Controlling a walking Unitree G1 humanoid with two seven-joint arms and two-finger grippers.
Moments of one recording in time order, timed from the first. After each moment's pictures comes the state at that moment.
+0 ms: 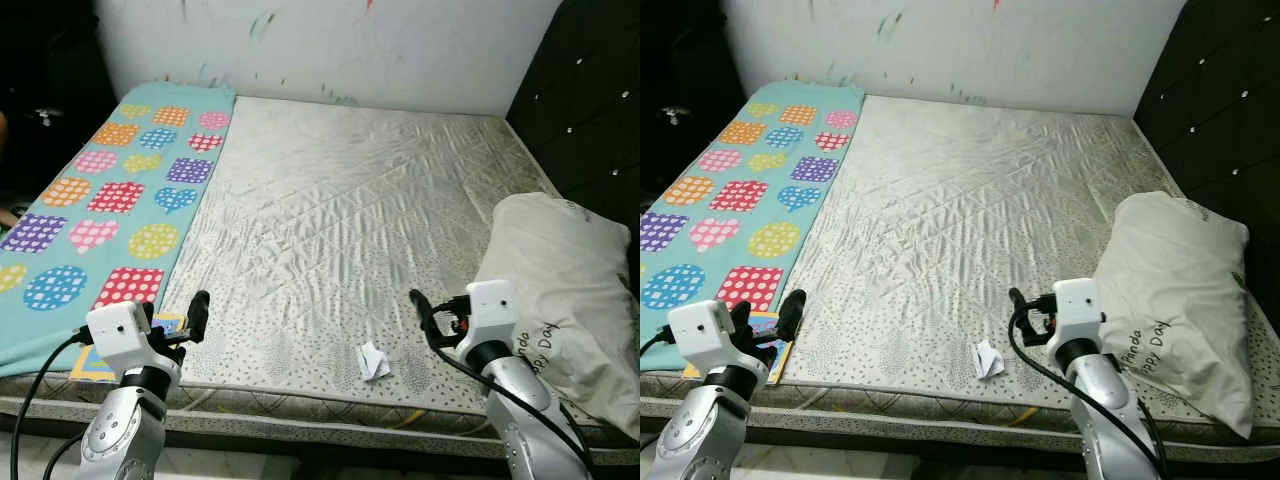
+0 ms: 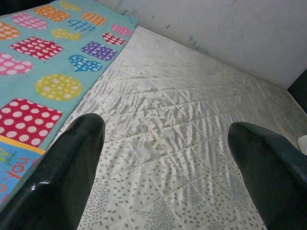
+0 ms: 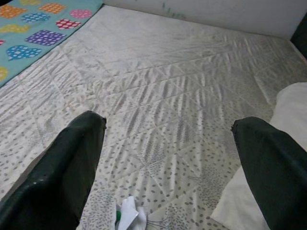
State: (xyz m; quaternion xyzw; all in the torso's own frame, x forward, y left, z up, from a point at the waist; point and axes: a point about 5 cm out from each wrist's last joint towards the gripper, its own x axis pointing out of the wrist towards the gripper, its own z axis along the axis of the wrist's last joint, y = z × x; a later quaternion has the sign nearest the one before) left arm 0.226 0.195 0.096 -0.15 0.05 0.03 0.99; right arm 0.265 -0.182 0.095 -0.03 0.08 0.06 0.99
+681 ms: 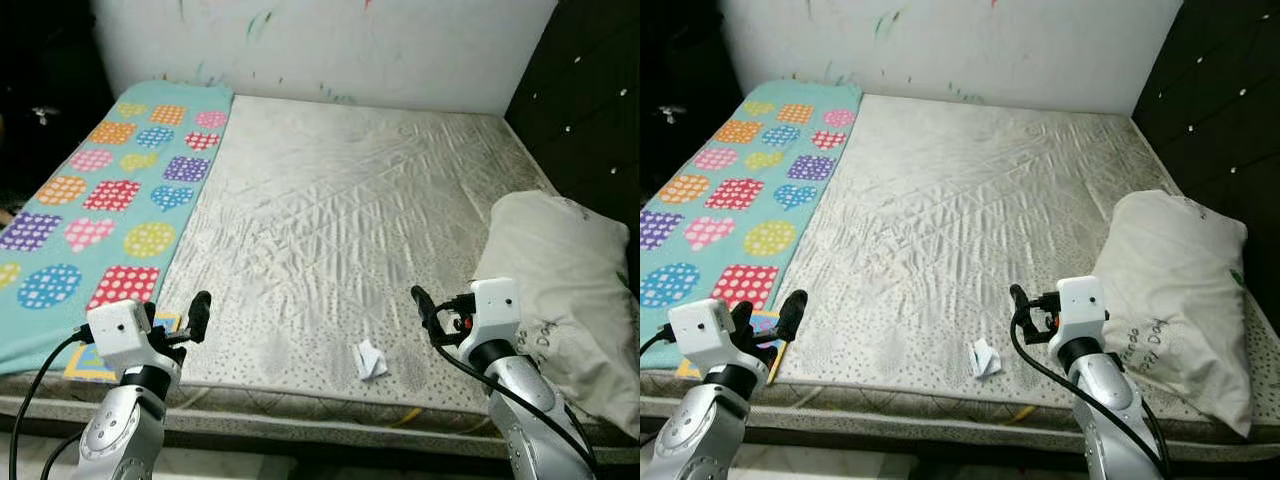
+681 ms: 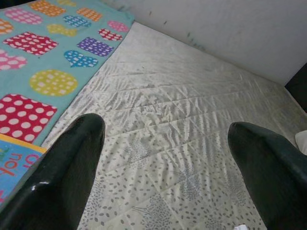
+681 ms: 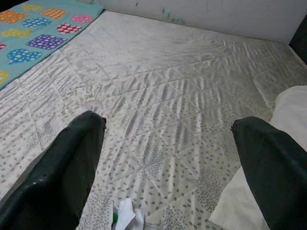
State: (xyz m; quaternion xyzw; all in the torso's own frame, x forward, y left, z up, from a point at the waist) left arm 0.227 0.195 0.099 -0.15 0.05 0.02 0.99; right arm 0.263 -0.180 0.100 -0.03 0.07 0.07 0.99
